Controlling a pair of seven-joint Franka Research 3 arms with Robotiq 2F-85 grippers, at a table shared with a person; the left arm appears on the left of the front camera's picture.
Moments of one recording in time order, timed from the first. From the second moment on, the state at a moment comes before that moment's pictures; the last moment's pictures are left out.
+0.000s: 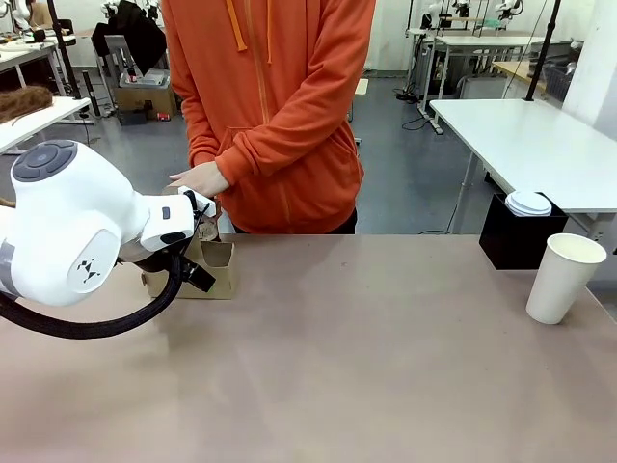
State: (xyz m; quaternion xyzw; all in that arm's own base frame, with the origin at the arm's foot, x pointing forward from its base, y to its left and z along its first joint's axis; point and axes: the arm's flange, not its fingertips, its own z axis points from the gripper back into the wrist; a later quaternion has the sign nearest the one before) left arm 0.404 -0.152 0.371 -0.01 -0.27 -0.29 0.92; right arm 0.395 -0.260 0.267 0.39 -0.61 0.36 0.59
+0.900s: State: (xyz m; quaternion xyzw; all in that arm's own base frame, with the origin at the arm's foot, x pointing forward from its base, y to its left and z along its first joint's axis) left arm 0.404 -0.152 0.371 -0.01 -0.27 -0.29 0.92; right arm 0.410 -0.219 0.237 0.38 -0.60 0.33 0.62
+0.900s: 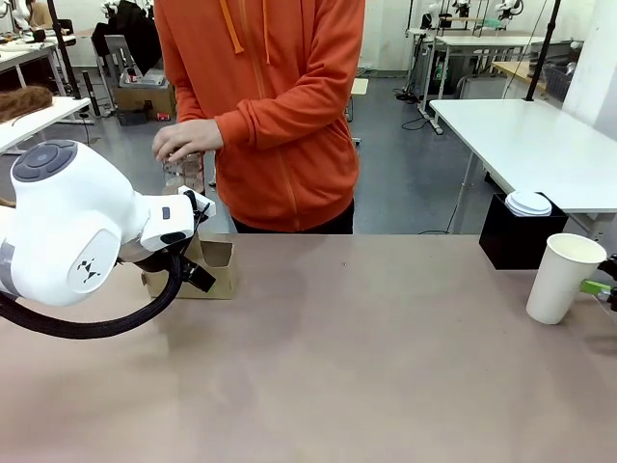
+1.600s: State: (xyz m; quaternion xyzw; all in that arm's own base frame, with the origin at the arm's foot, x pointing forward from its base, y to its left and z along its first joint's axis) left arm 0.404 -0.152 0.371 -0.01 -0.27 -0.29 0.92; right arm 0.426 -0.184 0.228 0.39 -0.59 0.33 0.62
